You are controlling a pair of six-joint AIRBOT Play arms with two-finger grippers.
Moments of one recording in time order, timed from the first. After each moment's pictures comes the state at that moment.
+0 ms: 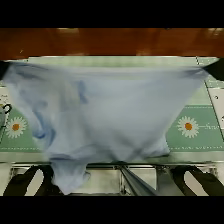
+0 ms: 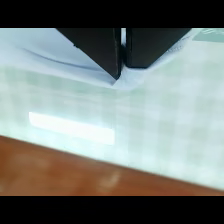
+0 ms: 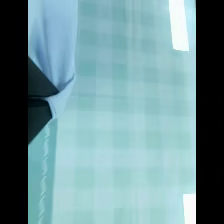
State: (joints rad) left arm 0.28 -0.73 1.05 0.99 -0.98 -1.41; right arm -0.20 -0.91 1.26 -1.15 1.19 1.45
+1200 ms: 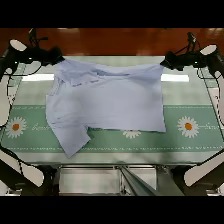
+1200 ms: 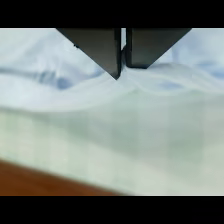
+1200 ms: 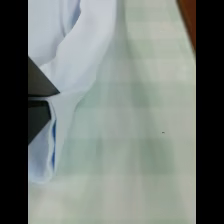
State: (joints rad) left arm 0.14 -1.90 1.80 0.93 -0.99 -1.38; right arm -0.18 -1.90 1.75 -0.84 1.03 1.32
